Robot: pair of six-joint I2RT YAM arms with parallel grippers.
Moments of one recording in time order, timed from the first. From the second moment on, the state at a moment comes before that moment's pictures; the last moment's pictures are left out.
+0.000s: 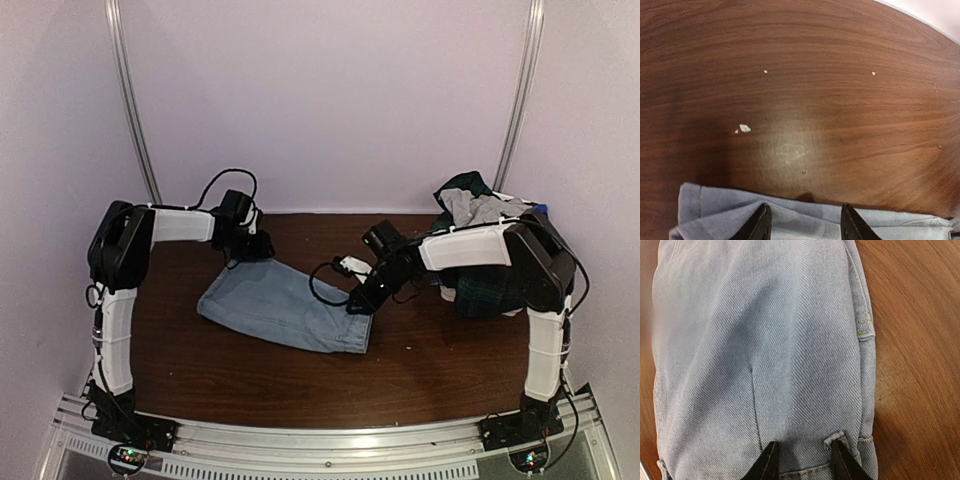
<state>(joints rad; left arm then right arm) -0.40 2.19 1.57 -0.27 0.16 -0.35 0.67 2.02 1.36 -0.42 -0.30 -0.15</state>
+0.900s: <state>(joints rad) -0.36 1.51 1.00 -0.33 0.21 -0.32 0.89 1.84 1.31 -0.30 -0.44 0.10</state>
